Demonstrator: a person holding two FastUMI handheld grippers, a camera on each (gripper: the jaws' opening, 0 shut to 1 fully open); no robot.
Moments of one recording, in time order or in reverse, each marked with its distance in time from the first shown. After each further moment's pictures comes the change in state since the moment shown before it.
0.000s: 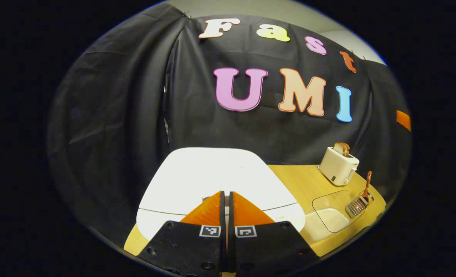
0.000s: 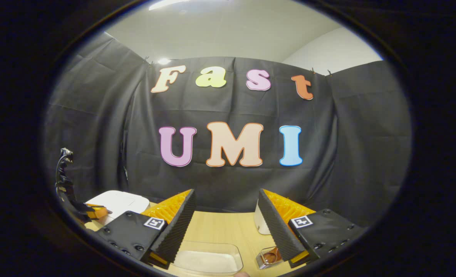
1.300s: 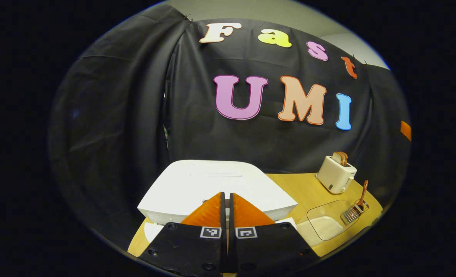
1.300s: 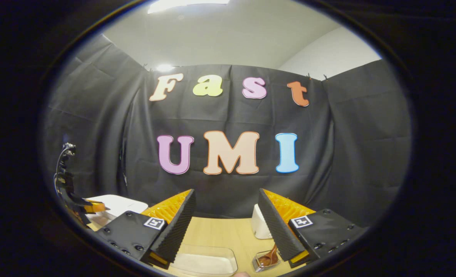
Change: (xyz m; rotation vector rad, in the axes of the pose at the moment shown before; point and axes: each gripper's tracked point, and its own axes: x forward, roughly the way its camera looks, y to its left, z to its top) left arm -0.001 0.000 0.047 -0.025 -0.059 -0.007; right arm -0.009 -0.019 0.020 0.018 -0.062 -0.009
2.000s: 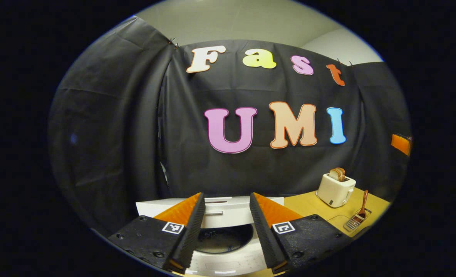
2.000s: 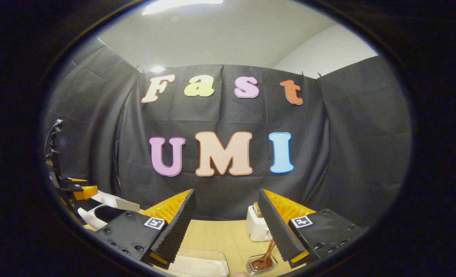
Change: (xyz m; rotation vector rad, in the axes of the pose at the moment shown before) left arm -0.005 -0.024 0.088 0.135 -0.217 -0.014; right arm 0.019 -0.037 -0.005 0.022 -0.003 -0.043
